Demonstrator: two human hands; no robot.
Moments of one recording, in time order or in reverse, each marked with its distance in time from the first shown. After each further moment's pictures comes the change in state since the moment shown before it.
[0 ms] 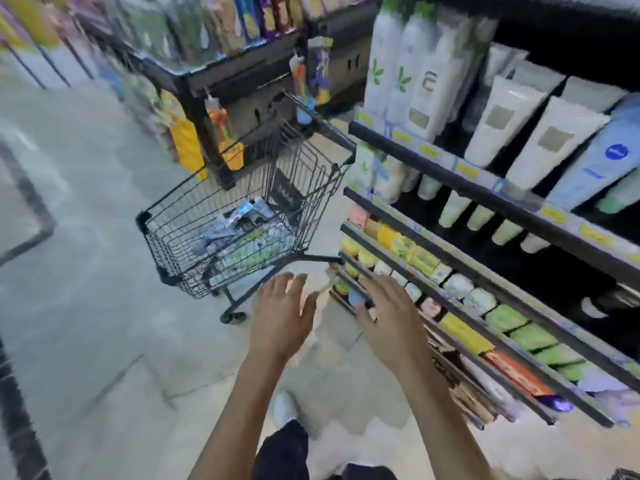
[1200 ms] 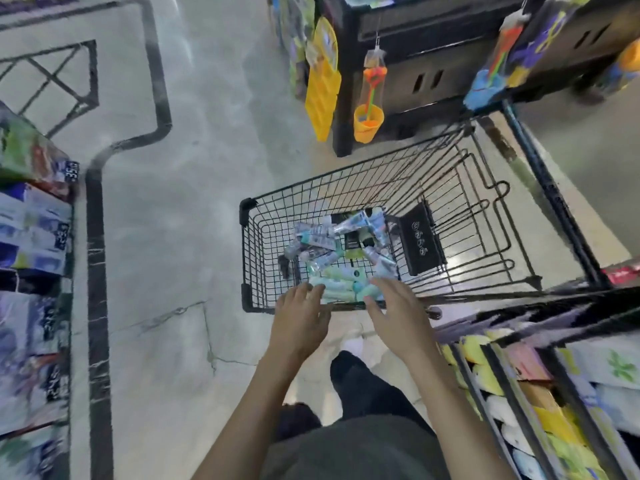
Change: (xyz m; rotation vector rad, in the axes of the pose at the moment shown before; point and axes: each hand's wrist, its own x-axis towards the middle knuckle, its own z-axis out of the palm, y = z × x) left_hand 0.256 -0.303 0.019 -0.045 -0.202 -0.516; right_hand 0.416 -0.193 0.199 -0.029 -0.528 -0.197
